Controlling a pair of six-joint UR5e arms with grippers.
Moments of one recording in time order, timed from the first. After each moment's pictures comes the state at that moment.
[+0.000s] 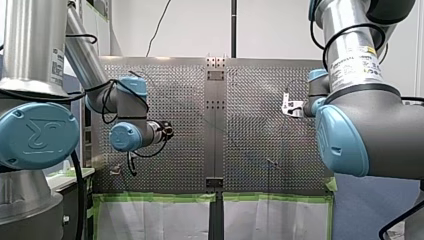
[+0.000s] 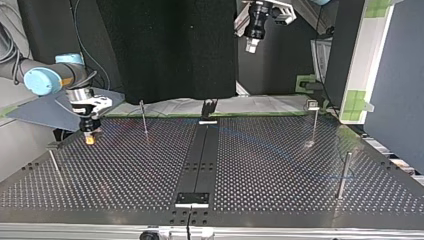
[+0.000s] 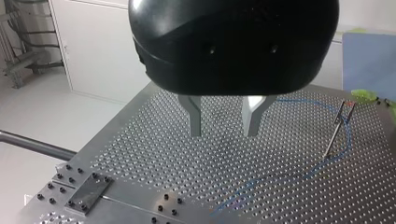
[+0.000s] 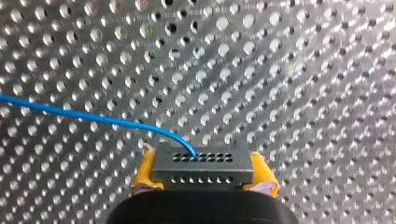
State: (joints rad) left arm -0.59 -1.63 -2.56 -2.07 -1.94 -1.87; right arm 1.67 -1.02 1.51 -0.45 1.22 1.66
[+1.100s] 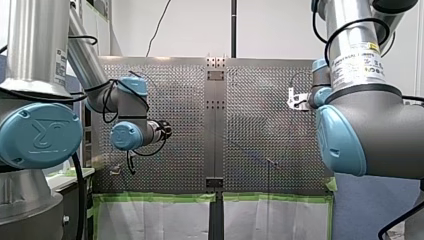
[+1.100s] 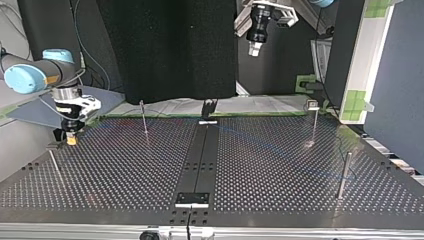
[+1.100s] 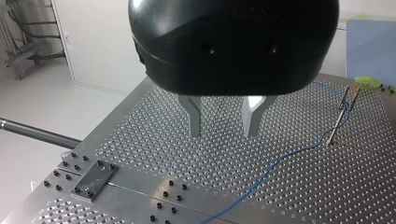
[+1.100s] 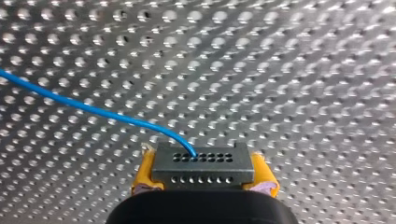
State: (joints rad) left arm -0.55 -1.63 -2.55 -2.08 -1.94 -1.87; right arm 1.65 -1.10 1.51 -0.37 1.33 1.56
